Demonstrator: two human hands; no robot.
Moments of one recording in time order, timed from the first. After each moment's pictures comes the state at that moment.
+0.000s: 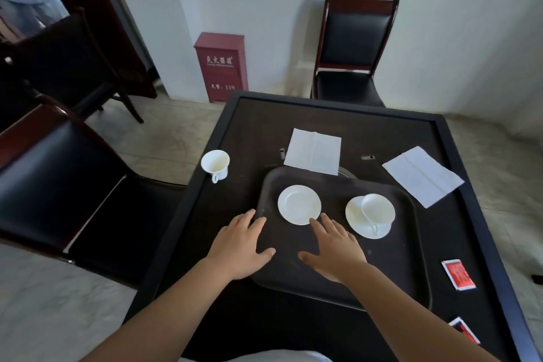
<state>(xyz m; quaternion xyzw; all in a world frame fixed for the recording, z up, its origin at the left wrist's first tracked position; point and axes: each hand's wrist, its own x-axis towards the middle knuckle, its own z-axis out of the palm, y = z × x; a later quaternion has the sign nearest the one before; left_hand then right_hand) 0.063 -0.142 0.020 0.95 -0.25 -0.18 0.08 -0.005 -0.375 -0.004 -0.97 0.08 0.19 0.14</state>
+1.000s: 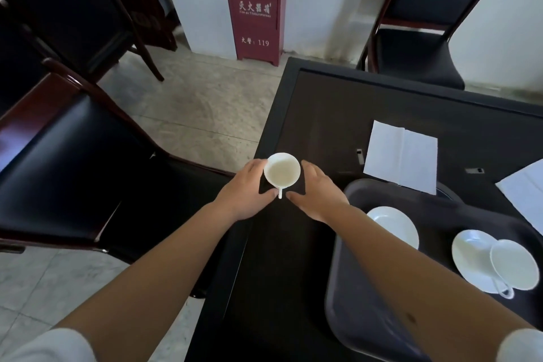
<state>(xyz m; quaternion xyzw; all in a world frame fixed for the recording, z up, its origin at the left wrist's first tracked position) 0.312 -0.023 -0.036 0.92 -0.17 -0.19 0.28 0.269 -0.217 -0.034 -0.94 0.08 0.18 0.27</state>
